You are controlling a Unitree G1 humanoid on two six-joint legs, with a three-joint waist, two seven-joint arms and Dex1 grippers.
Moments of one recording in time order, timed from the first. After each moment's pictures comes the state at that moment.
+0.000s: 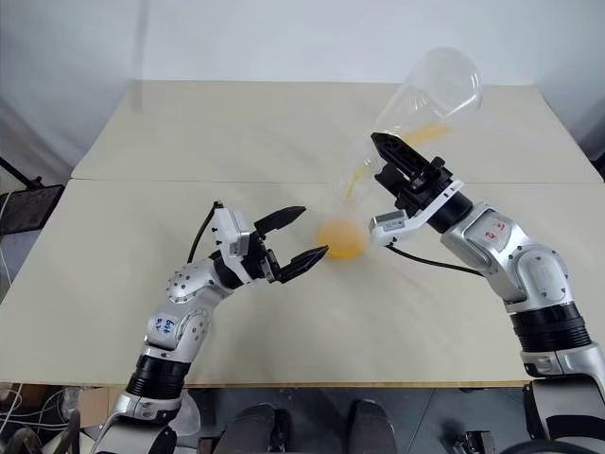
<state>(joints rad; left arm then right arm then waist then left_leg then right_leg) -0.39 0.19 -0.09 -0.06 -0.39 0.09 -0.76 -0.61 -0.79 0.11 0.08 -0.94 -0.57 -0.11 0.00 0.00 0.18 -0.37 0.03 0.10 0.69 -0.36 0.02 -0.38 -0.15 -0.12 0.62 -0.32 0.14</state>
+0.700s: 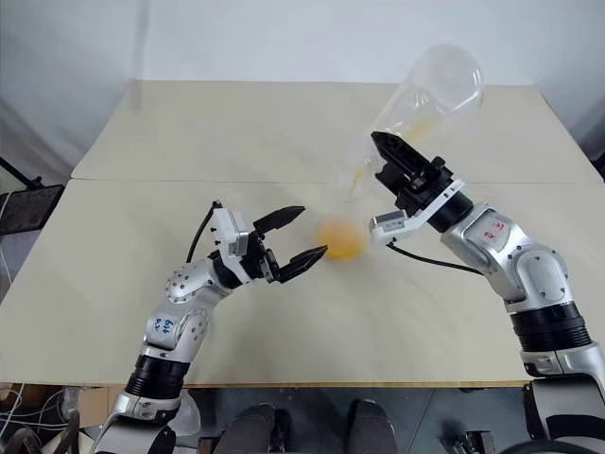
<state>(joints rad) -0.39 0.19 -0.09 -0.06 -0.39 0.08 -0.76 -0.62 -0.79 0.11 0.08 -0.97 -0.56 -0.14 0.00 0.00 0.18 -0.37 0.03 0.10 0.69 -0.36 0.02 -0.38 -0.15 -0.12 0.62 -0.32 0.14</state>
